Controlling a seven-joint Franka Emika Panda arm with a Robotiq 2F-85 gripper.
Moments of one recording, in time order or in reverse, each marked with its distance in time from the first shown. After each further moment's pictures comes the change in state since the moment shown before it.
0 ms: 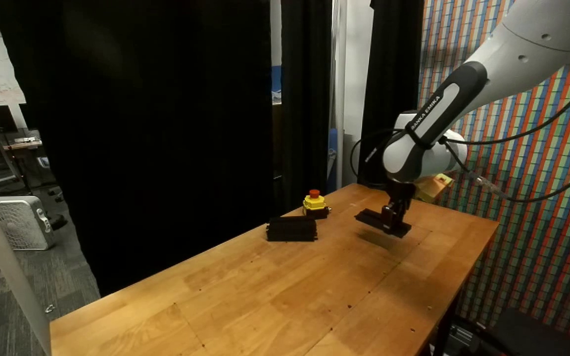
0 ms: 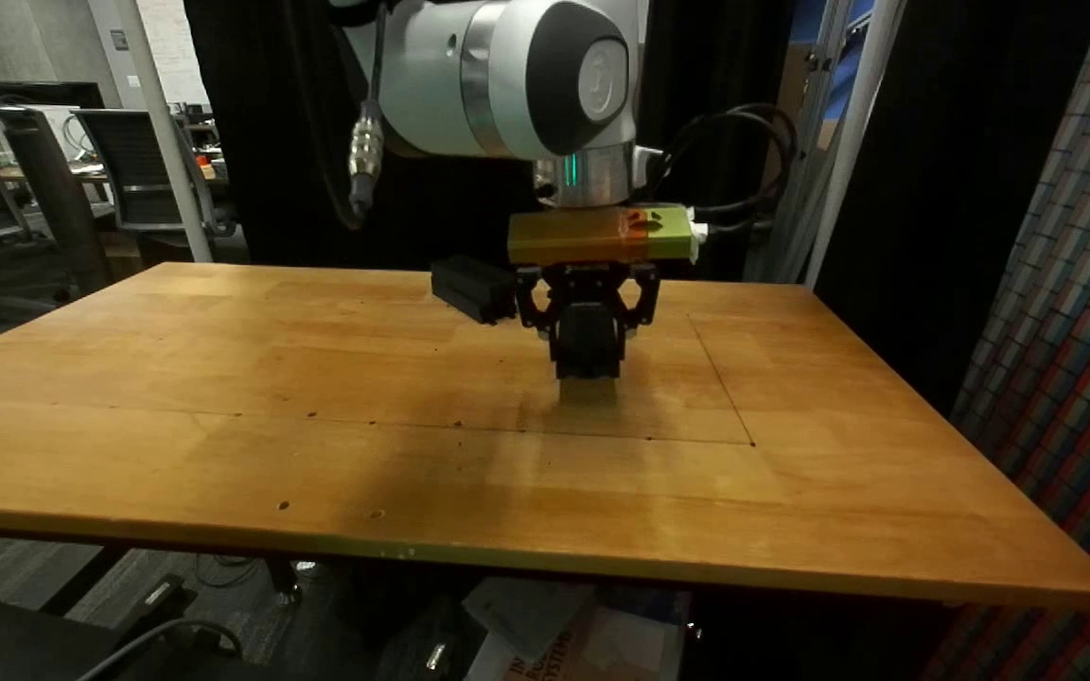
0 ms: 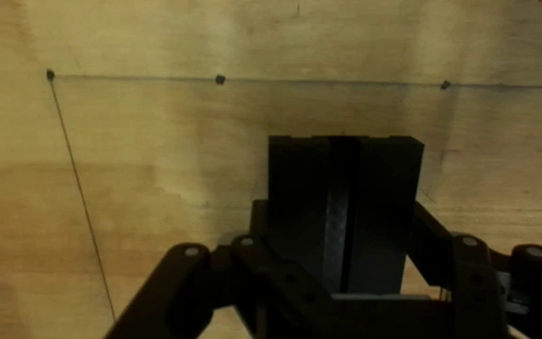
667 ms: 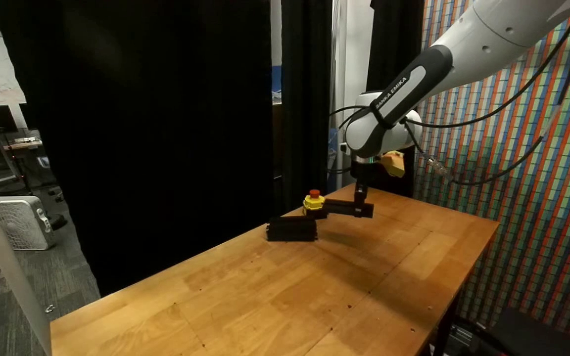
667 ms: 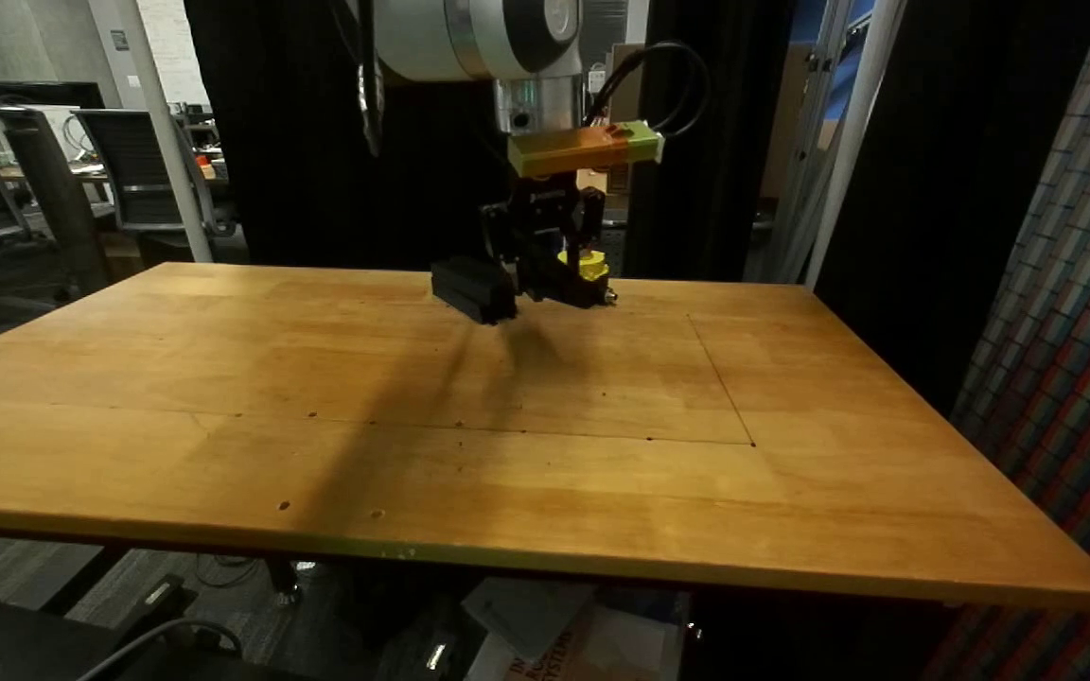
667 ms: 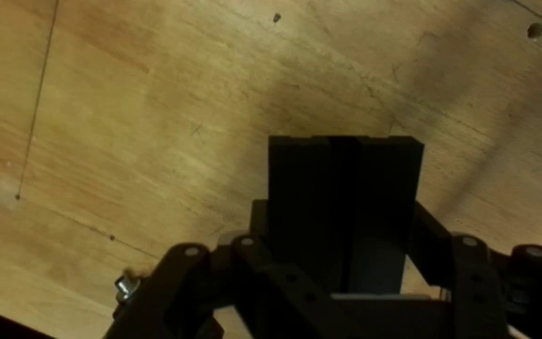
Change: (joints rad) arm 0.050 0.076 0.094 0.267 -0.008 -0.211 -0.314
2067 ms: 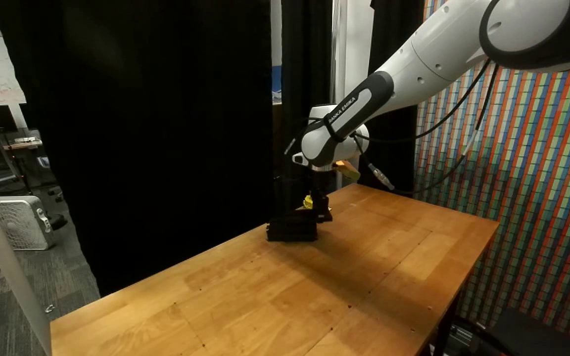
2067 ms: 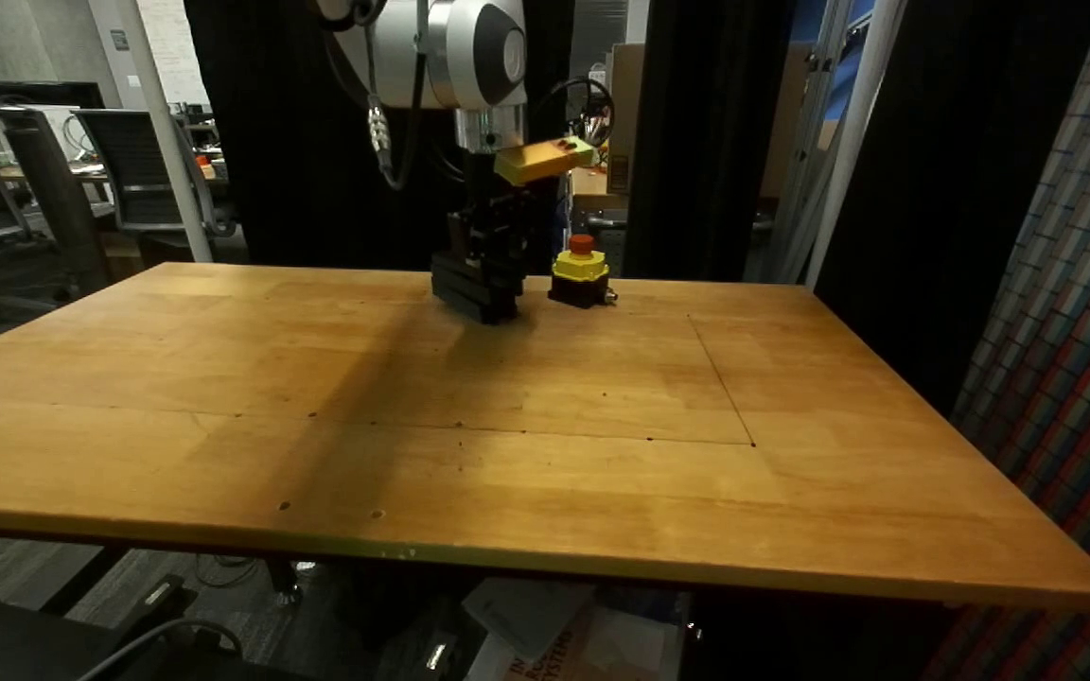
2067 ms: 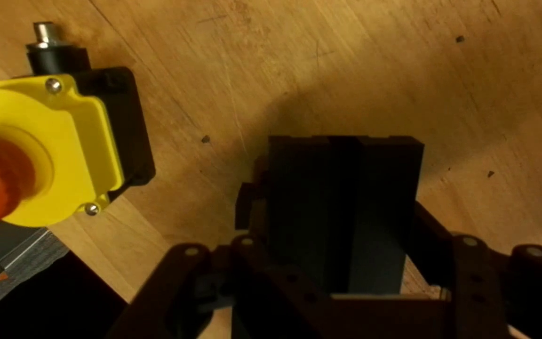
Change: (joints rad) arm 0.060 0.272 0.094 0.331 -0.008 -0.071 -0.289
